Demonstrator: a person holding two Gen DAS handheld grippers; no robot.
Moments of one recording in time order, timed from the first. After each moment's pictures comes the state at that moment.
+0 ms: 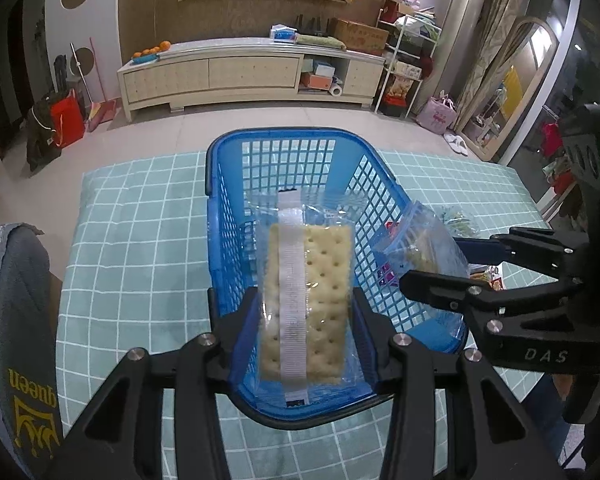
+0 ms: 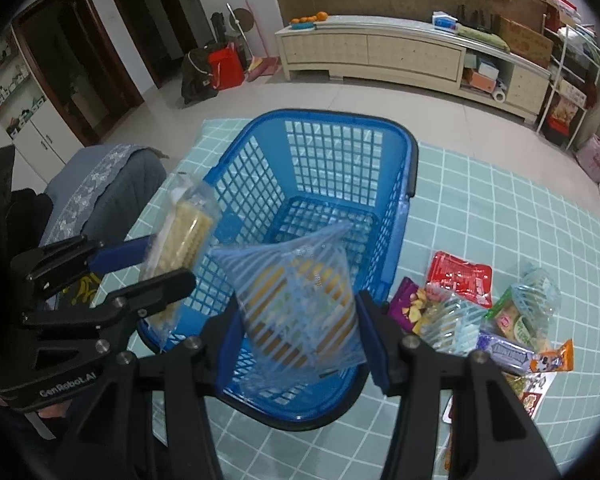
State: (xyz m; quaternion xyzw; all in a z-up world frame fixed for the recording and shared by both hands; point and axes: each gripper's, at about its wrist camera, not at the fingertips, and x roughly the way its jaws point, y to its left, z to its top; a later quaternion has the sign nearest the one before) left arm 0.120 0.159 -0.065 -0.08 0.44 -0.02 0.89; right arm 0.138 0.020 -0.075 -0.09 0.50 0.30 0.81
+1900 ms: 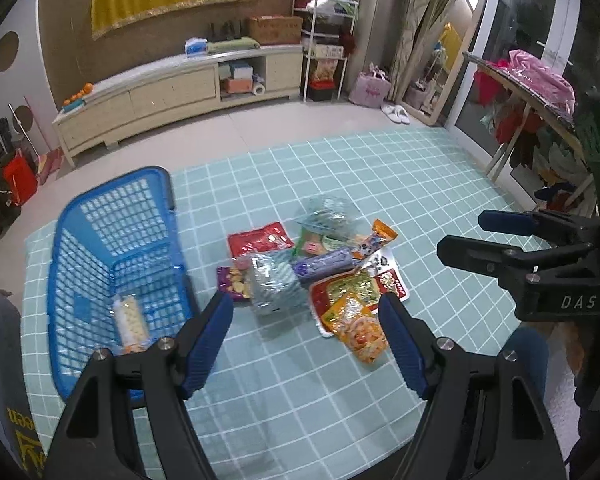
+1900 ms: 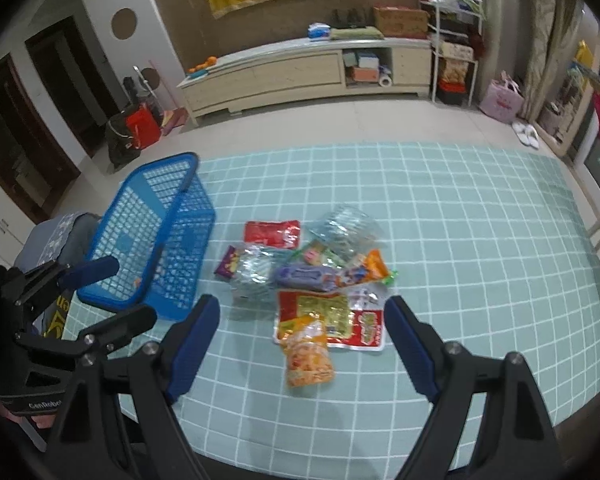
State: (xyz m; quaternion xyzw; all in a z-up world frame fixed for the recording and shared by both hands) left arm 0.147 -0.045 -0.032 0.00 0.45 -0.10 0.89; right arm 0.121 -0.214 -0.030 0.00 0.48 0.16 0.86
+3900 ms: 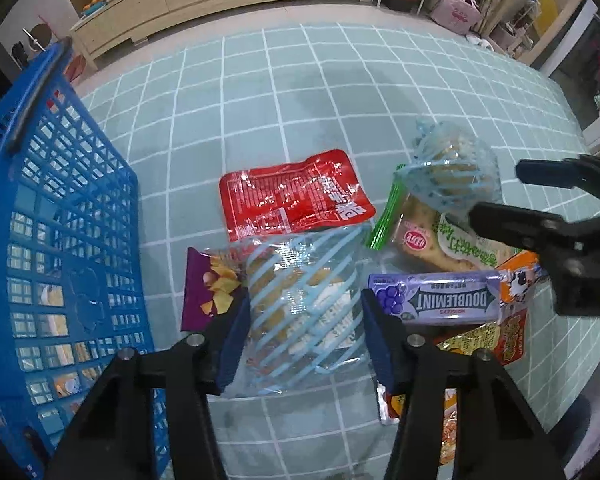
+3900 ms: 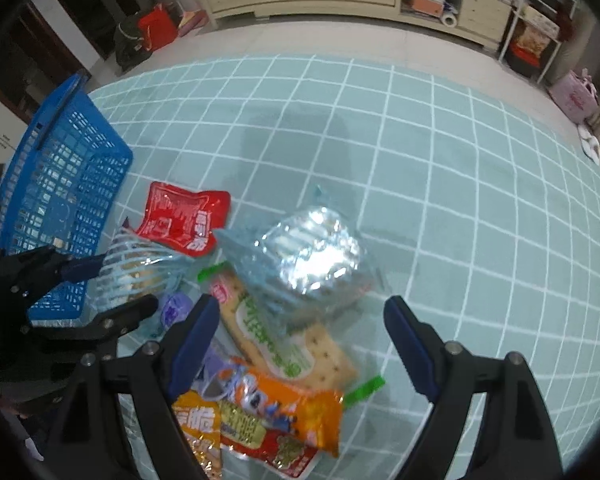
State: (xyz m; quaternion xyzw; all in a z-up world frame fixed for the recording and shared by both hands) left arm 0.296 -0.038 -0.193 -0.03 0.61 0.01 0.79; right arm 0.294 -0.201 -0.169 -0.11 0.60 0.25 0.75
